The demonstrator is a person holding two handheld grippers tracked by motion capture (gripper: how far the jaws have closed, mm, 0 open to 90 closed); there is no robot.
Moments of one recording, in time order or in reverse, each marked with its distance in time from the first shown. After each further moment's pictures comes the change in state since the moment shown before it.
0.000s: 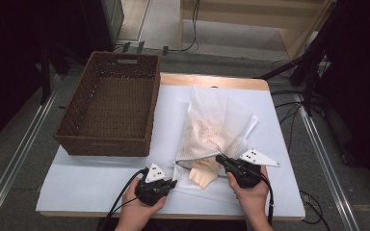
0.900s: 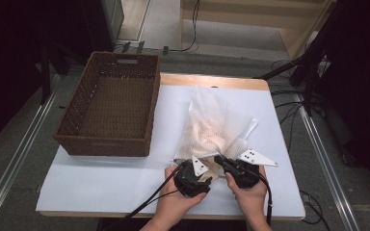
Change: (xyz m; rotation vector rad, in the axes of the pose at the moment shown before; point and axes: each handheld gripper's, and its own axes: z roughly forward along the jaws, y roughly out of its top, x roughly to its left) left arm -0.062 0.058 0.081 0.086 0.114 0.107; right arm 0.001 -0.003 0.004 0.010 0.010 0.011
